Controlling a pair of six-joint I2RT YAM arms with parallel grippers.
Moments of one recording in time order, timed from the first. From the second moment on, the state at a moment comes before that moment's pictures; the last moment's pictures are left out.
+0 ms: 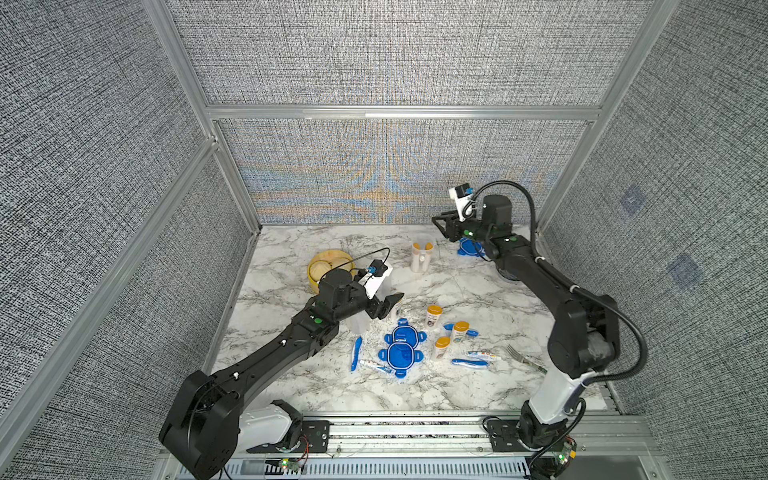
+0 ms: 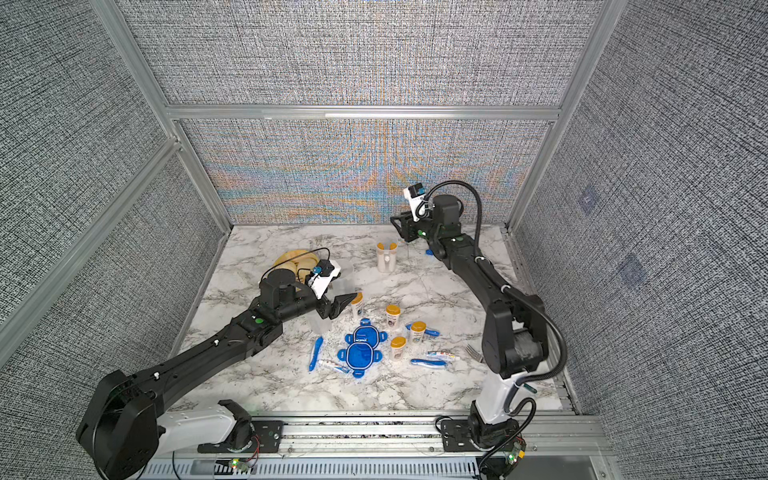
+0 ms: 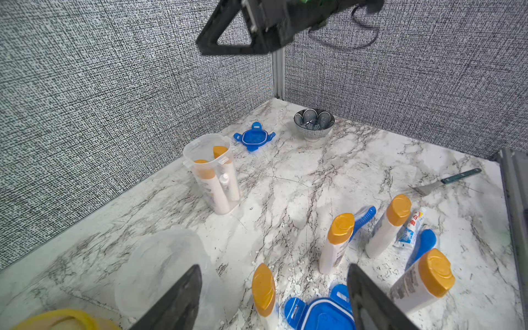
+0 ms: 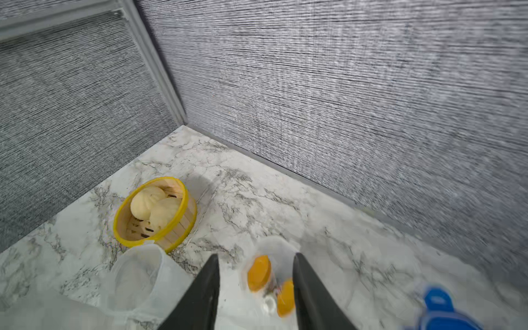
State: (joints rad) left arm -0.61 1.25 0.75 0.18 0.37 0.16; right arm 0.21 1.71 1.49 -0.14 -0.42 0.03
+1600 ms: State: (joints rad) left arm -0.62 1.34 0.81 0.07 0.52 0.29; right arm 0.25 1.82 1.18 -0.94 -0.16 -0.15
